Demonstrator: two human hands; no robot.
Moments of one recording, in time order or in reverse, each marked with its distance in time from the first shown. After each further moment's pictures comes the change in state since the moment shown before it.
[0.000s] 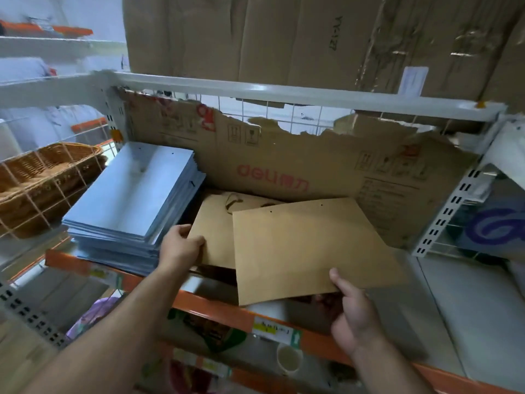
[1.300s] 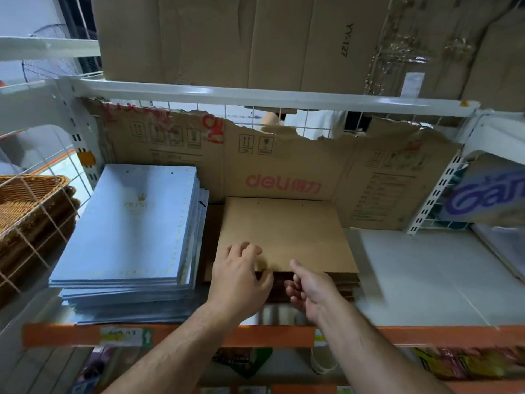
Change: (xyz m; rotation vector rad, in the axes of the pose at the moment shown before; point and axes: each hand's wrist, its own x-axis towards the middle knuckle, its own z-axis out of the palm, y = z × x) left_hand 0.013 -0.006 -0.026 0.597 -0.365 0.894; right_hand 0.034 0.098 0.132 -0.412 0.321 0.173
